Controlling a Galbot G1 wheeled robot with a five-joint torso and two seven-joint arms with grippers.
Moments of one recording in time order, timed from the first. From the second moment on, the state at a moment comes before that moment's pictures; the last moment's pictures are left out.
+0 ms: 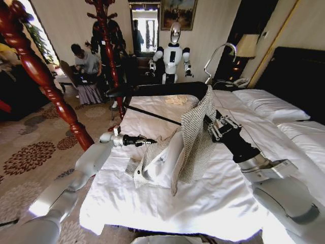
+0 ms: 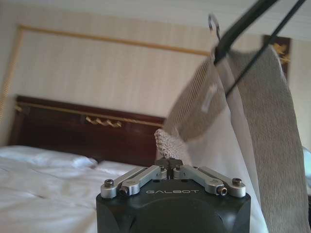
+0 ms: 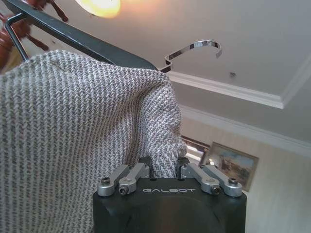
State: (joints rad) left arm 0.34 -1.06 0.03 -1.09 -0.95 0.14 1.39; right arm -1.49 0.65 0.77 2.43 0.48 0.01 0.17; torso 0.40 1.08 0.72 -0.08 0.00
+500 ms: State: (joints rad) left arm 0.62 -0.93 -0.16 -1.80 -1.08 0.13 0.31; right arm -1.51 0.64 0.80 2.45 0.47 -0.04 0.21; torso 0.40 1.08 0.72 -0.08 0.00
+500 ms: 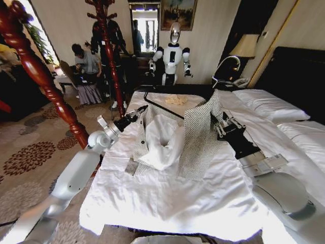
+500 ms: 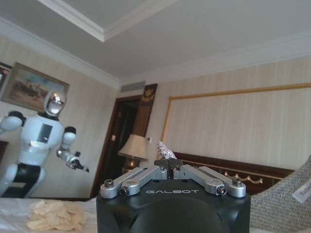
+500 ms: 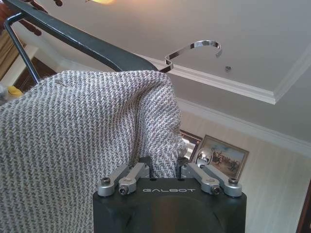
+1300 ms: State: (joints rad) left arm 0.77 -0.54 -0.53 -2.28 -1.44 0.16 0.18; right arm -1.65 0.64 0.80 2.44 0.16 -0.16 0.21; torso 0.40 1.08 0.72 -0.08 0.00
